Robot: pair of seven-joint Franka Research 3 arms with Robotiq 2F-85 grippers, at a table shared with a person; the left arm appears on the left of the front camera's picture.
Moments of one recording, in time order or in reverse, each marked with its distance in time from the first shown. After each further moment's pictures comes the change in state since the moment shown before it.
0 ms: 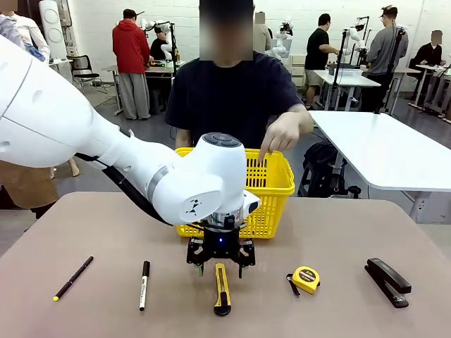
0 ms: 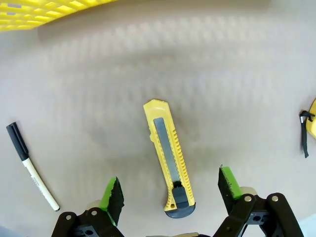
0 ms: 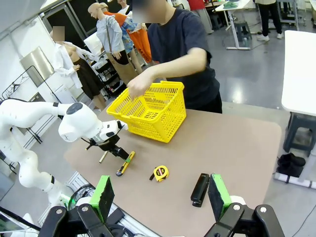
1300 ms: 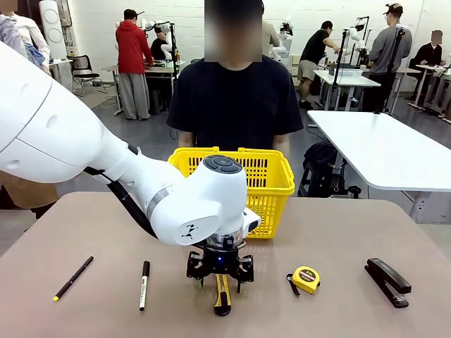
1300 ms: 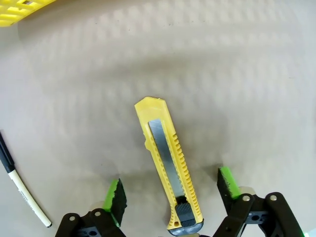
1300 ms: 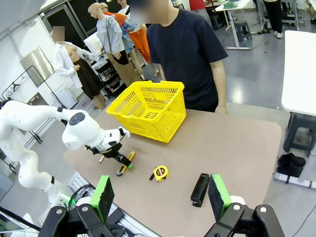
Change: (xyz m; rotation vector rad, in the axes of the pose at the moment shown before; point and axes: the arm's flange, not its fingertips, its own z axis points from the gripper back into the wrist) left arm -0.014 -0.001 -0.032 0.008 -0.020 -0.029; right arm 0.000 0.000 0.000 0.000 0.000 0.000
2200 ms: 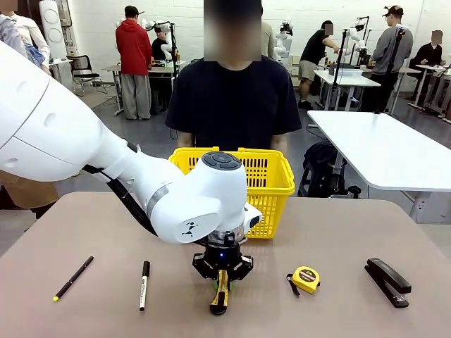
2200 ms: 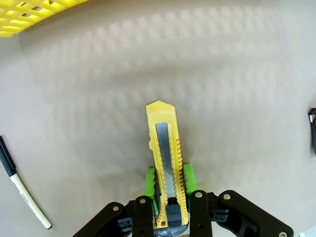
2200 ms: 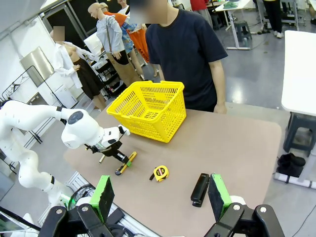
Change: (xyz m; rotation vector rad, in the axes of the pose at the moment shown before) left arm 0.004 -0.002 0.008 -0.020 -0.023 0.001; right arm 0.000 0.000 0.000 0.000 0.000 0.000
